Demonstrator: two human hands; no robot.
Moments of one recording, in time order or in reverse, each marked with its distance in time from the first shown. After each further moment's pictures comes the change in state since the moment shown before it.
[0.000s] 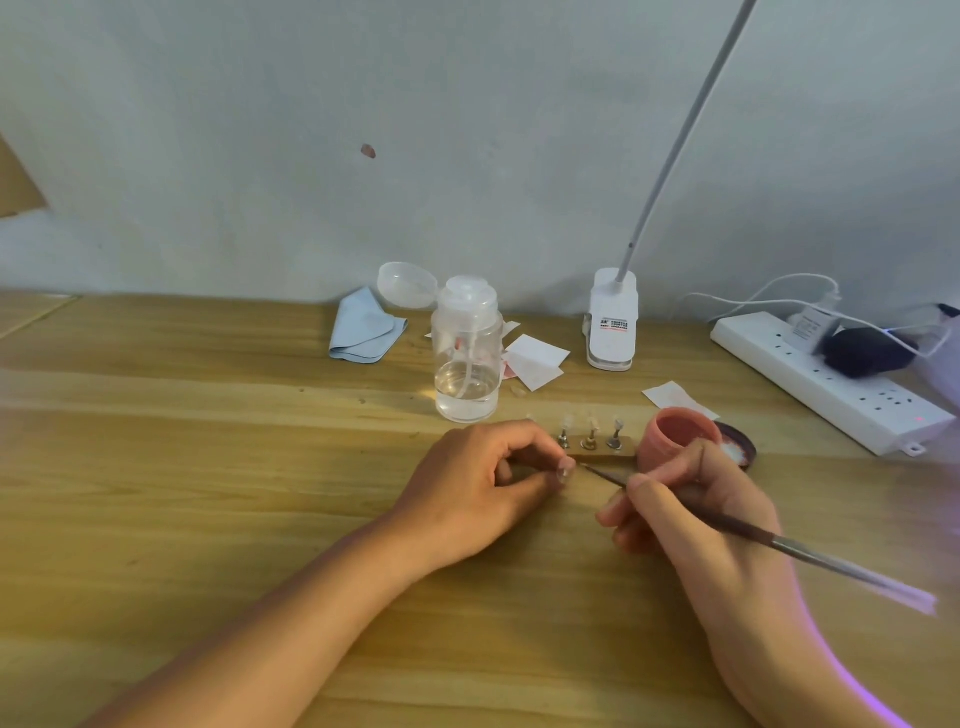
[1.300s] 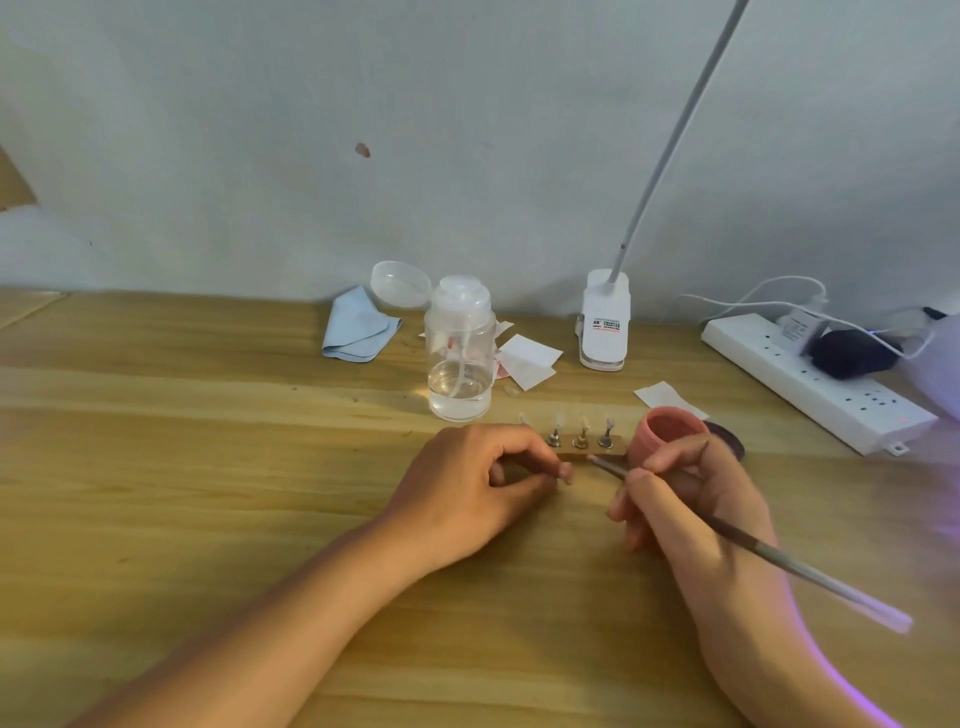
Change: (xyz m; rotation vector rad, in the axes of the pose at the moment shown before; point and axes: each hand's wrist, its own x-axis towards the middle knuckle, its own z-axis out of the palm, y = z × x) left_hand -0.002 0.003 0.001 0.082 0.011 0.012; right_hand 0.000 -0.004 -0.001 -0.034 0.040 0.005
